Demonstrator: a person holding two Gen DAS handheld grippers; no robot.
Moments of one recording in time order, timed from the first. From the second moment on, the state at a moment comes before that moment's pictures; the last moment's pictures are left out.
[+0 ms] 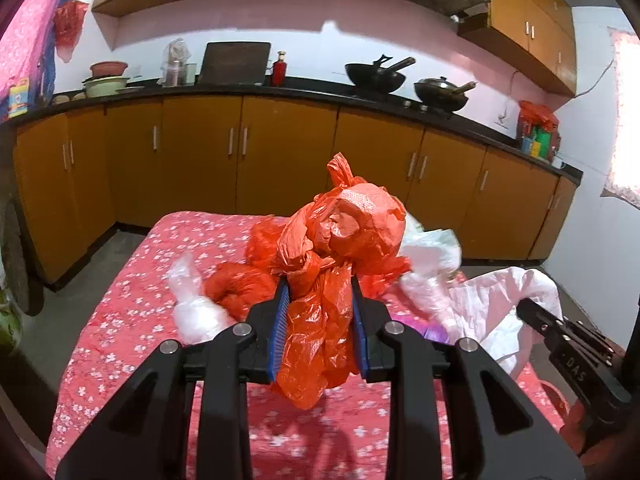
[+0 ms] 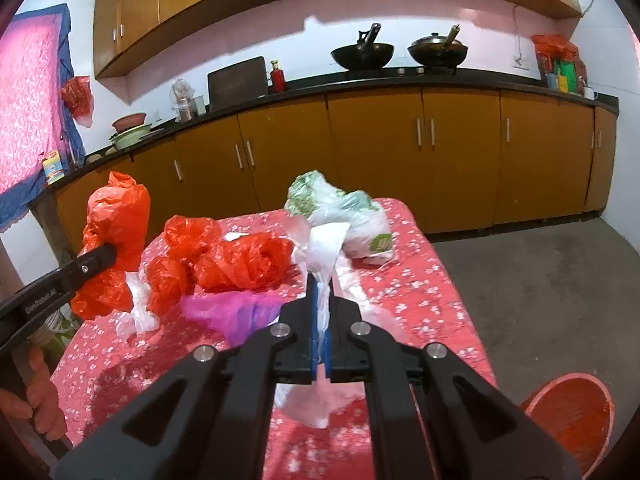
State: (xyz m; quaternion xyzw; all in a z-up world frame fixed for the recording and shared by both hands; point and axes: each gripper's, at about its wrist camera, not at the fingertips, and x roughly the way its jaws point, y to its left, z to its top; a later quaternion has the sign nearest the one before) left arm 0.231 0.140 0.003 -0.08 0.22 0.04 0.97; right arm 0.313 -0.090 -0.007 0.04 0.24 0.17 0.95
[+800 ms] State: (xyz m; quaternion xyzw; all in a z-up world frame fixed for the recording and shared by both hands) left arm 0.238 0.048 0.004 -0.06 0.22 -0.05 0.97; right arm 0.274 -0.216 0.011 0.08 0.18 0.10 0.98
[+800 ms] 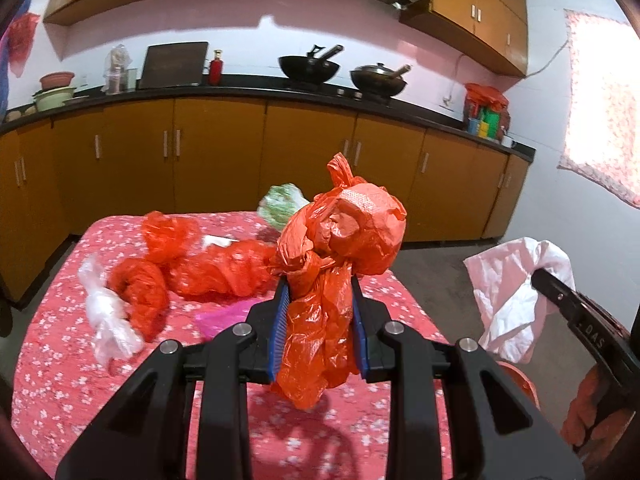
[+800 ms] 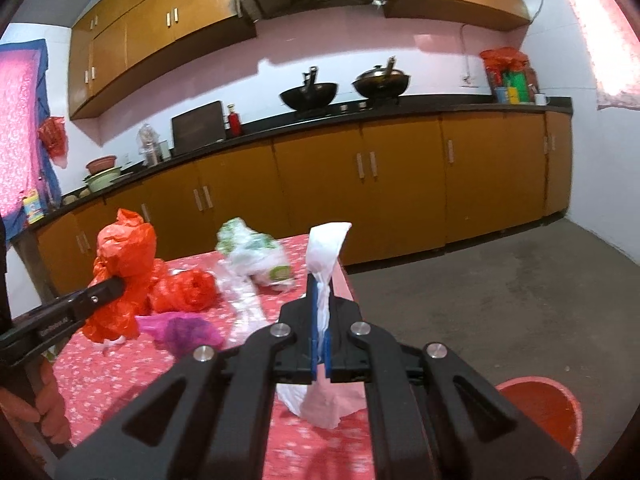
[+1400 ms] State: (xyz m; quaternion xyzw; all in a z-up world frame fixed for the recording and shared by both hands) left arm 0.238 -0.067 -0.024 -0.06 0.26 -0.16 0.95; right arm 0.257 -0.326 -0.046 0.04 0.22 -0.05 0.97
